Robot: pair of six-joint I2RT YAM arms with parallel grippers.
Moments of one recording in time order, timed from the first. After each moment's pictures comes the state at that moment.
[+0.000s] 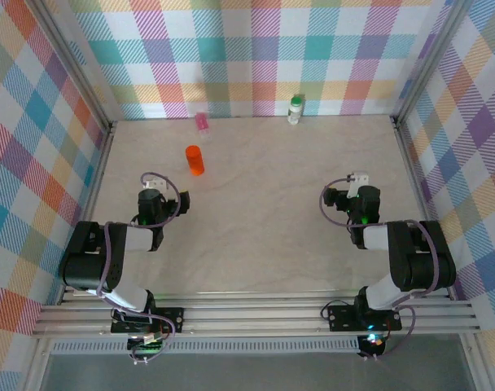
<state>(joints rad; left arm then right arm) -0.07 1.56 0.42 0.68 -0.06 -0.10 0.02 1.54 0.40 0.74 -0.05 0.05</state>
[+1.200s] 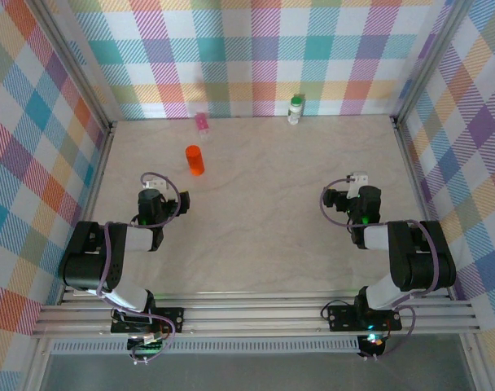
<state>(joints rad) -0.07 1.56 0.42 0.68 -0.06 -0.10 0.01 1.54 0.40 0.73 -0.09 0.05</state>
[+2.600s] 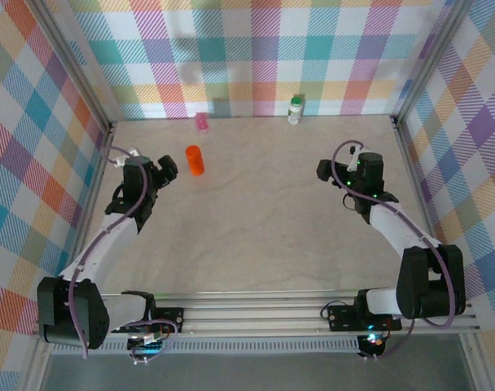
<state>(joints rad) -0.13 1.18 0.84 -0.16 -0.24 -0.57 0.10 1.36 0.80 0.04 -0.16 0.37</state>
